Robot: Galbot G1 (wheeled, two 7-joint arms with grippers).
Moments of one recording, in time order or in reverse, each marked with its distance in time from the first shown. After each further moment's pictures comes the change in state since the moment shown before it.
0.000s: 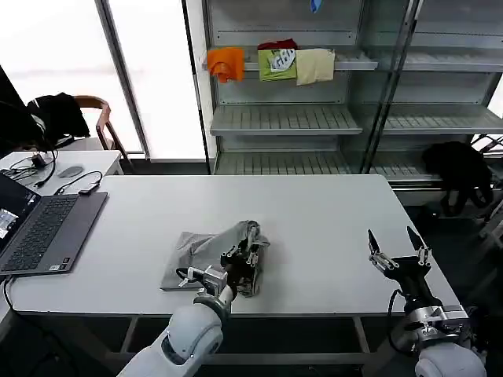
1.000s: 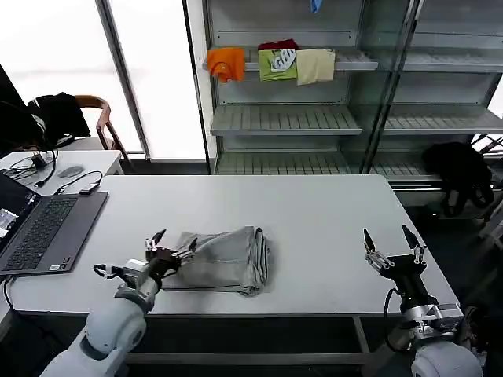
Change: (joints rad) left arm 0.159 0.216 -0.384 -0.013 -0.087 -0.013 0.095; right arm 0.013 0.002 -0.014 0.007 -0.009 -0.011 0.000
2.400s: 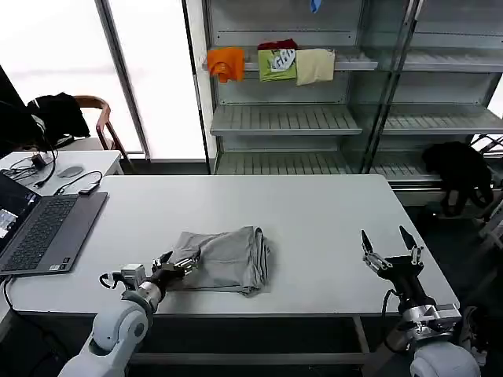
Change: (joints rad) left arm 0.006 -0.151 -0.071 0.096 -0.209 0.095 0.054; right arm -0.001 -0.002 -0.008 -0.007 -0.001 0.006 -0.005
